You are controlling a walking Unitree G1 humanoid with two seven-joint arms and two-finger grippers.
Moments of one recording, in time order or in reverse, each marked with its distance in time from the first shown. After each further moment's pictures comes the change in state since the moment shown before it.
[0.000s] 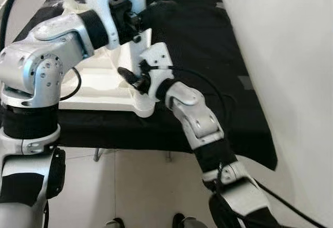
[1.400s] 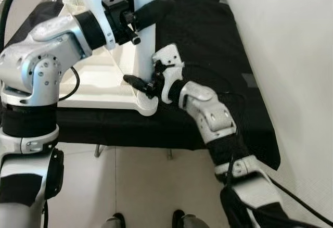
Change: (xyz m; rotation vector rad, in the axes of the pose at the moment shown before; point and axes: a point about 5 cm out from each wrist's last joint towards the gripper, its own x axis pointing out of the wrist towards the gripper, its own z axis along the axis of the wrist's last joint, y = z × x) left arm 0.001 -0.006 0.004 -0.016 -0.074 -0.125; right arm -0.022 -0.028 0.018 0.026 -0.085 0.287
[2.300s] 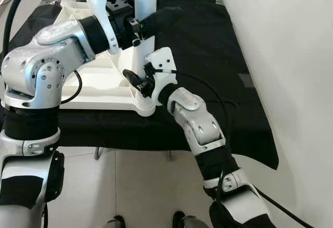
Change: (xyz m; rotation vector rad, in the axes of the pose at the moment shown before) left arm -0.001 0.001 -0.011 -0.034 0.023 0.000; right arm 0.010 0.023 -0.028 0.017 0.093 -0.401
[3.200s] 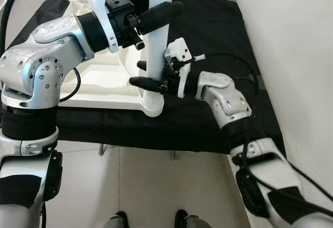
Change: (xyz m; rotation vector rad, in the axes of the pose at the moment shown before) left arm 0.000 -0.011 0.010 0.050 -0.033 -0.082; right arm -0.013 -0.042 0.021 -0.069 -0.040 0.615
